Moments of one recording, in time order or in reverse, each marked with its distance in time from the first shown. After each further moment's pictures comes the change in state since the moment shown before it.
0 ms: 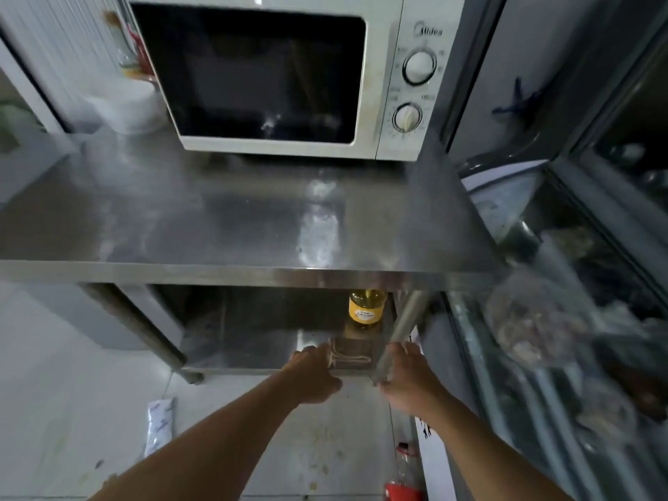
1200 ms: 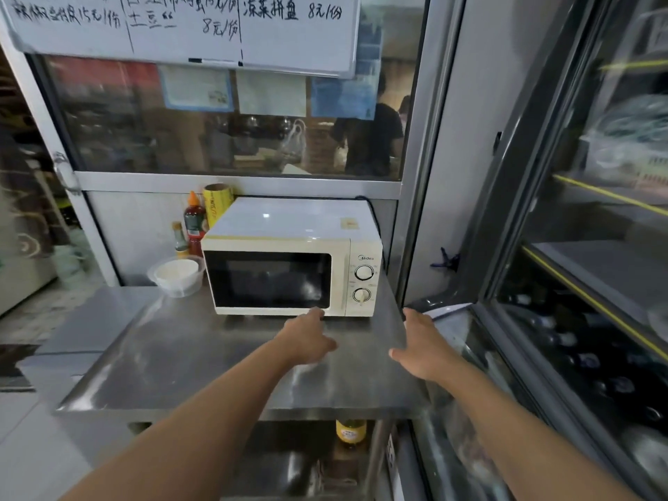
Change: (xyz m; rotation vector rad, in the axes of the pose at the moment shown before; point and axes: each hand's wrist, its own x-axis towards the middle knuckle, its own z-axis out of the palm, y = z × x) left_hand -0.180 0.176 -0.272 -0.043 0.378 0.100; right_hand -0.145 -0.110 -0.328 0.061 0.325 -0.138
